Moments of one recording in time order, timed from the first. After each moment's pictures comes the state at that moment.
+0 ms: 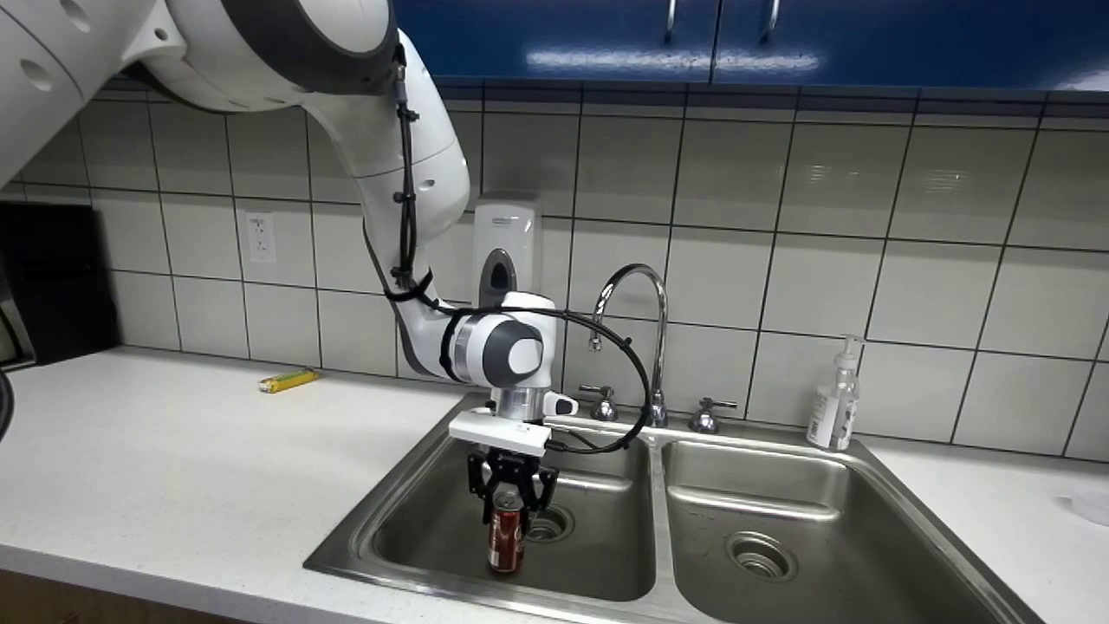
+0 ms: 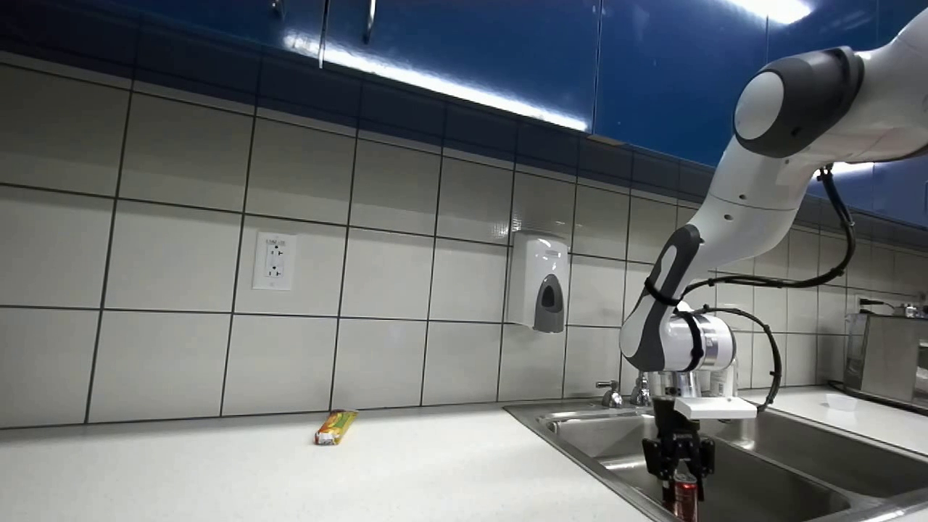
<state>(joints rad) -0.29 0.67 -0.10 -1.97 0.02 2.46 -0.28</state>
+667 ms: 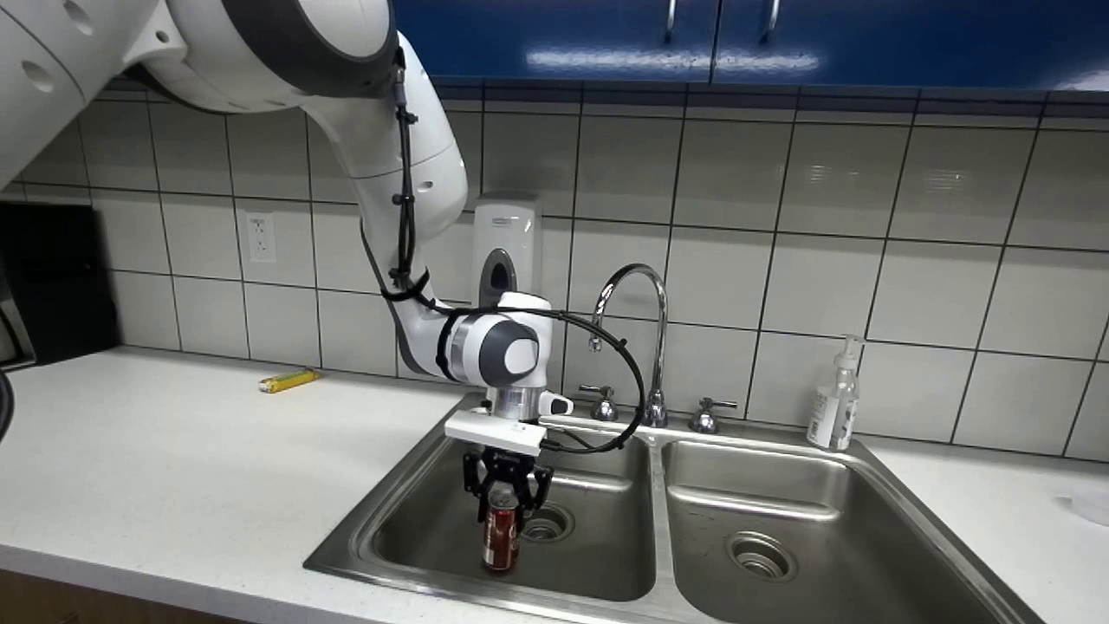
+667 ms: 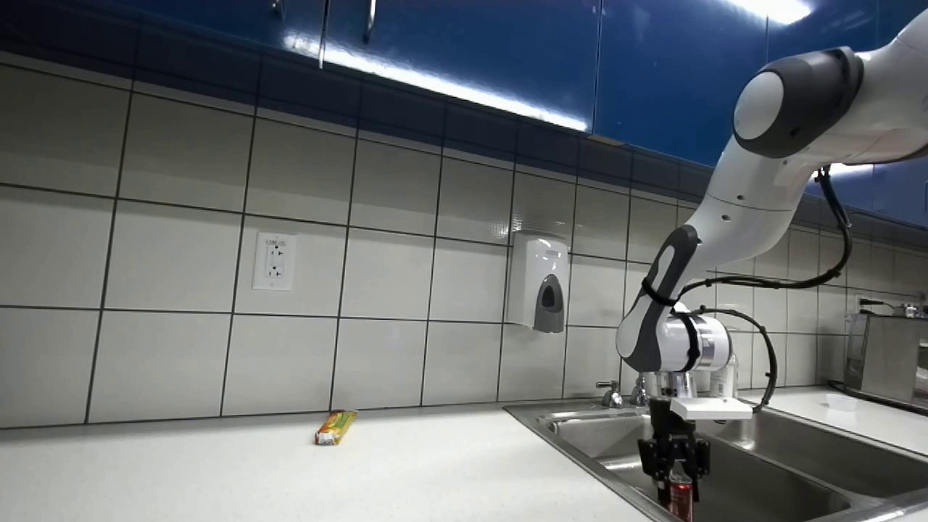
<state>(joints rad) -0.29 0.67 -0.08 -1.96 0.02 2.46 -0.28</state>
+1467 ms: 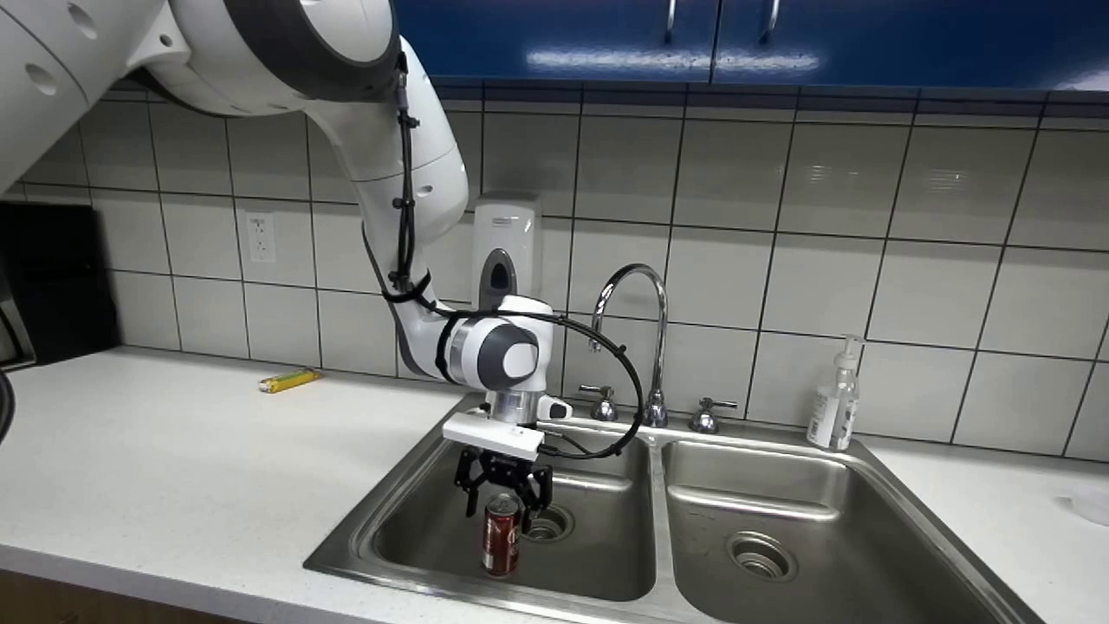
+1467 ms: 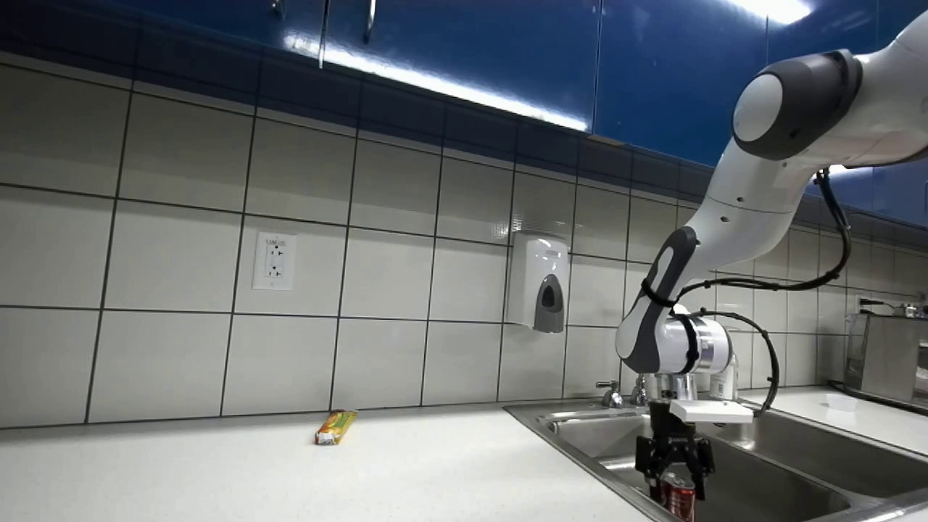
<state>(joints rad) -0.30 0.68 -0.08 -1.96 0.05 2.46 -0.29</state>
